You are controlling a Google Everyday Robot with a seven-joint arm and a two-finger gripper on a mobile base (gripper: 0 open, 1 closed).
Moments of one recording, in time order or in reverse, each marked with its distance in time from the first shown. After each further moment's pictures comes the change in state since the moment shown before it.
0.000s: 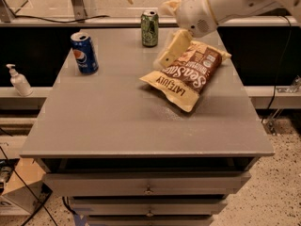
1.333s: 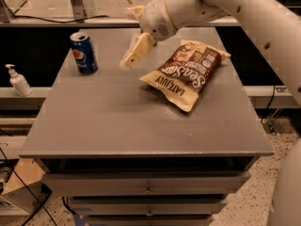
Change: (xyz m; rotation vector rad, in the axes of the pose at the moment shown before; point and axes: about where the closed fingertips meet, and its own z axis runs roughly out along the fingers) arm -0.036 -0.011 0.085 -0.085 -0.101 -0.025
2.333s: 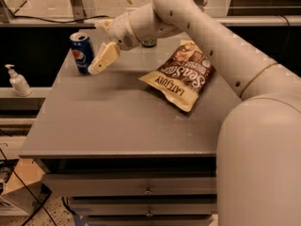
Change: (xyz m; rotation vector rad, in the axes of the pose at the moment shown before) arm -0.008 -0.026 0.112 -0.075 -0.128 0.038
